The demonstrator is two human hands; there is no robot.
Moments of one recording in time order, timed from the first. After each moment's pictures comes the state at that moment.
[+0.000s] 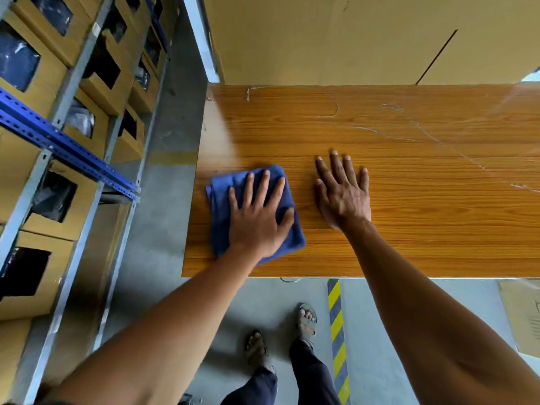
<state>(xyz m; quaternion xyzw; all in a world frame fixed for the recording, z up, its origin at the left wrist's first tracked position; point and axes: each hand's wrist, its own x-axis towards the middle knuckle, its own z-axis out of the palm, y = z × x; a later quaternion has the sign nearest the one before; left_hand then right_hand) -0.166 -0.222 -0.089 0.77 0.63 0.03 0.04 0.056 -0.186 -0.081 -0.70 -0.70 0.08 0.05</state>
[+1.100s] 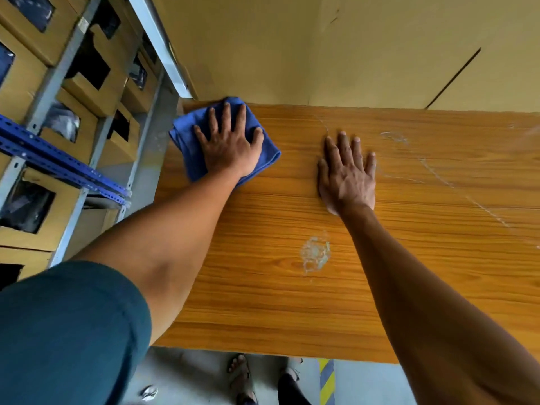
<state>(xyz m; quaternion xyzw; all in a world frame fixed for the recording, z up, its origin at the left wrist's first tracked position) -0.131 0.042 -0.092 0.64 0.76 0.04 0.10 0.113 -0.043 -0.094 -0.72 -0.68 0.09 0.07</state>
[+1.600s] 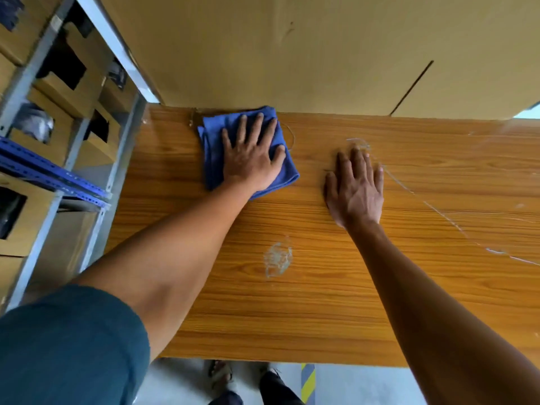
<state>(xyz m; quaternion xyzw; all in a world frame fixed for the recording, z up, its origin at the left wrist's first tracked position) -0.032 0.030 -0.089 0.75 0.66 0.03 0.08 0.194 -0.059 -0.088 -0.76 -0.64 0.08 0.09</state>
